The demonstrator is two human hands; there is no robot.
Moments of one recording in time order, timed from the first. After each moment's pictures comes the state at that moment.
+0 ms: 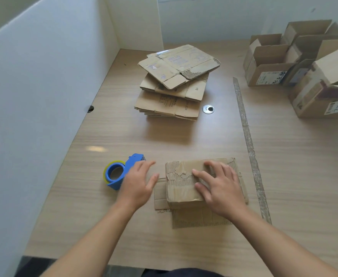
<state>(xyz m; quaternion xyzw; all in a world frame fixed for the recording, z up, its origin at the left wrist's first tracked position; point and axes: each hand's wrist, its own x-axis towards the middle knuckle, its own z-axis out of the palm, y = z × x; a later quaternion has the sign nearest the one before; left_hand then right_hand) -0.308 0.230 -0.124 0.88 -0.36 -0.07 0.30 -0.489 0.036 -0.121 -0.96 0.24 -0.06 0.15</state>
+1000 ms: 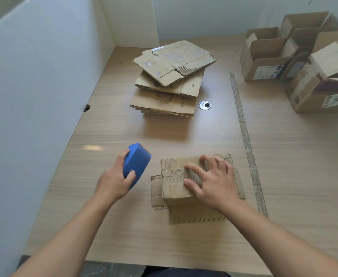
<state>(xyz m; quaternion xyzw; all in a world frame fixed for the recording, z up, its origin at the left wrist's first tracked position) -0.281 0.252 -0.099 0.95 -0.23 -0.14 0.19 -0.480 0.038 -0.117 -0.96 0.25 -0.07 0.13</state>
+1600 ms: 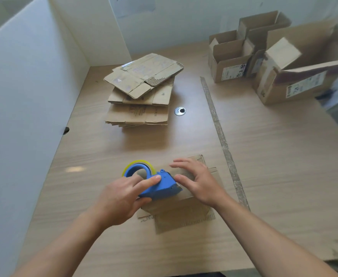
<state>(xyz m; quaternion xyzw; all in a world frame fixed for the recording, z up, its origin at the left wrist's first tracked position) -0.333 0.205 -0.057 0.73 -0.67 -0.03 0.11 -0.501 0.008 -0.103 -0.82 0.19 -0.16 0.52</state>
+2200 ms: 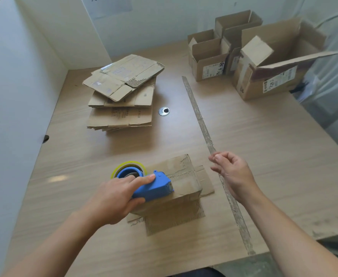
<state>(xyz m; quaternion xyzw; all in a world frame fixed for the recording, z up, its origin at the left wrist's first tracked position) -0.331 0.184 -0.057 0.75 -0.65 -0.15 0.05 -0.568 -0.043 -0.092 -0.46 0.42 -0.31 0.72</state>
